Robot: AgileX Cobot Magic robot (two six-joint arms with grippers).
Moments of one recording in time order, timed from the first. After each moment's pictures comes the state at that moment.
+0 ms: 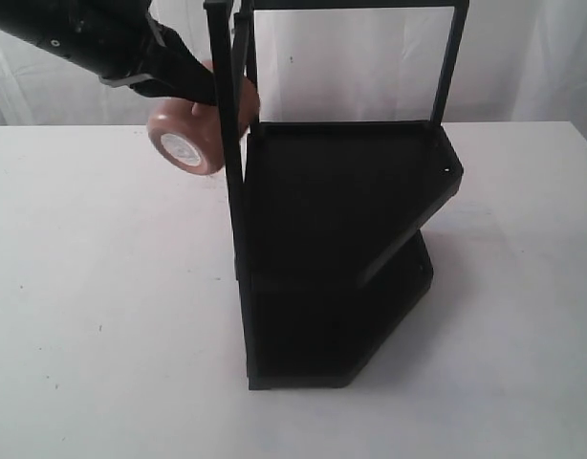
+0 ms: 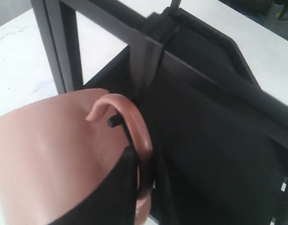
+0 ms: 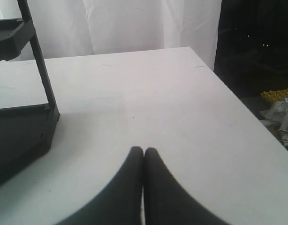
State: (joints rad) left arm -0.19 1.60 -1.48 -0.81 0.95 0.91; right arm -0.05 0.00 0.00 -0.15 0.30 0.24
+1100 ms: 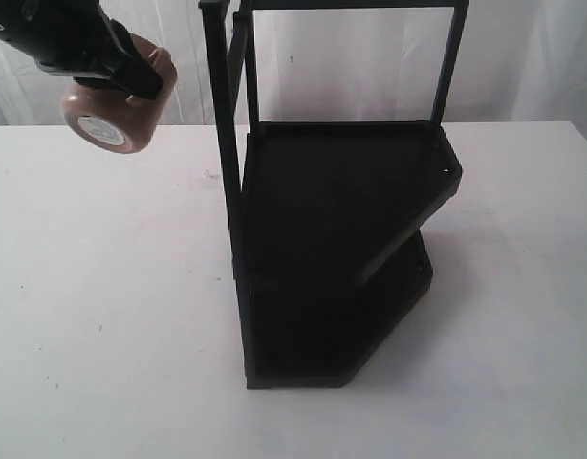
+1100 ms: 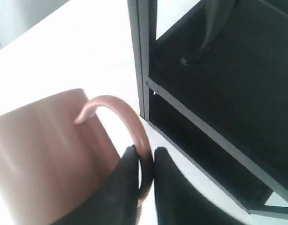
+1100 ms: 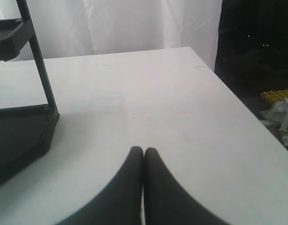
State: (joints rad) left arm -0.19 1.50 -1.48 -0.45 0.93 0.69; right arm -0.05 0.00 0.00 -0.15 0.30 0.24
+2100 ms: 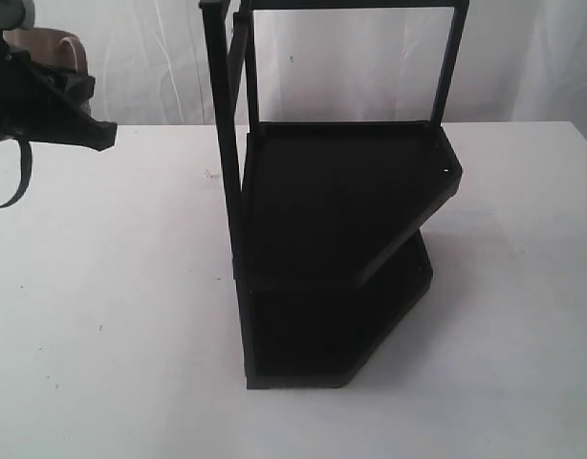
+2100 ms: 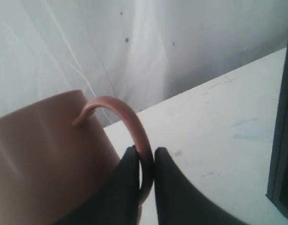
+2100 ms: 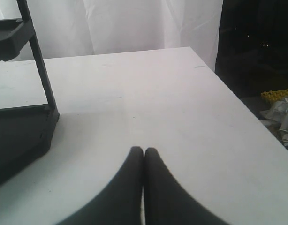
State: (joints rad) left arm -0.19 1.30 -0.81 0.09 -0.18 0.16; right arm -0.05 0.00 0.00 -0.15 0.30 0.24
